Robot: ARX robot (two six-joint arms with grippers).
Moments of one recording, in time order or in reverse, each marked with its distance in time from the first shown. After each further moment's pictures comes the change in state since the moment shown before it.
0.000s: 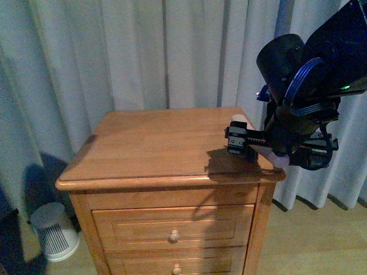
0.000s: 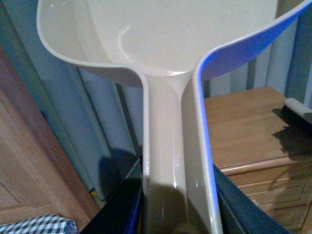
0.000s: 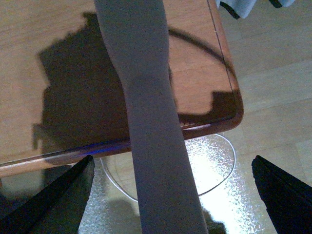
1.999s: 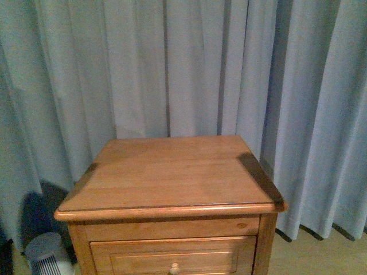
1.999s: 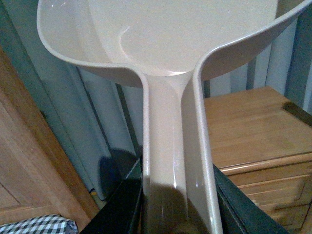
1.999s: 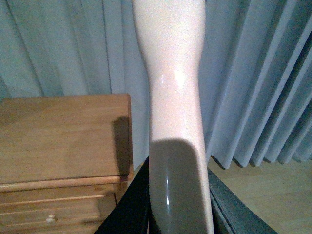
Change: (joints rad) left arm 0.000 0.000 0.000 0.000 0.000 0.000; right arm -0.002 -1.459 -0.884 0.224 0.185 -0.409
